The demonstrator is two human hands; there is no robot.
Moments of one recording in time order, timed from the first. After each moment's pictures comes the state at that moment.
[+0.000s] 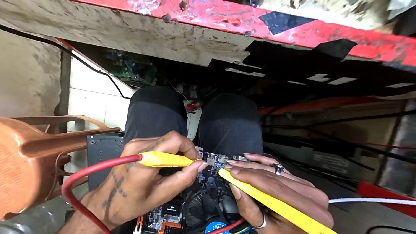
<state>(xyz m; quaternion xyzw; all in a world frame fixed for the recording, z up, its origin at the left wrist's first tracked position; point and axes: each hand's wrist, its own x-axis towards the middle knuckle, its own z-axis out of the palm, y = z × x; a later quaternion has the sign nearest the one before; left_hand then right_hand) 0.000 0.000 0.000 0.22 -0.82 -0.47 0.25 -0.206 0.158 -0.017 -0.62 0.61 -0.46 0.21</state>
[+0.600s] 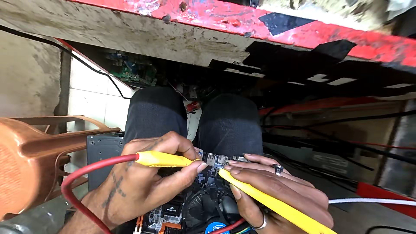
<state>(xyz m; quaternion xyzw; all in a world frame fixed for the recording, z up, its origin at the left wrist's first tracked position) 0.000 0.001 -0.002 0.22 -0.81 -0.48 0.26 -0.206 0.158 -0.016 -0.61 0.61 -0.45 0.21</state>
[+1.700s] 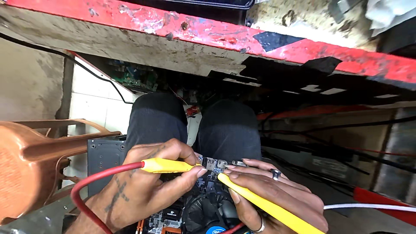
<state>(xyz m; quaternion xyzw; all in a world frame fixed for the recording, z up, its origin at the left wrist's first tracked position) 0.001 0.000 -0.004 0.21 -0.81 -0.48 0.26 -0.207 0.158 -0.017 -0.61 0.61 -0.45 0.21</state>
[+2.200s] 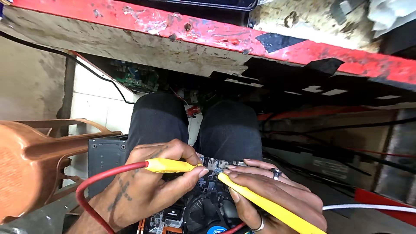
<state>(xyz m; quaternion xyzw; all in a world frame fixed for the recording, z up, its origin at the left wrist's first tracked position) 0.001 0.001 -0.004 0.21 -0.81 -0.47 0.26 -0.207 0.158 -0.016 -0.61 0.62 -0.44 0.23</state>
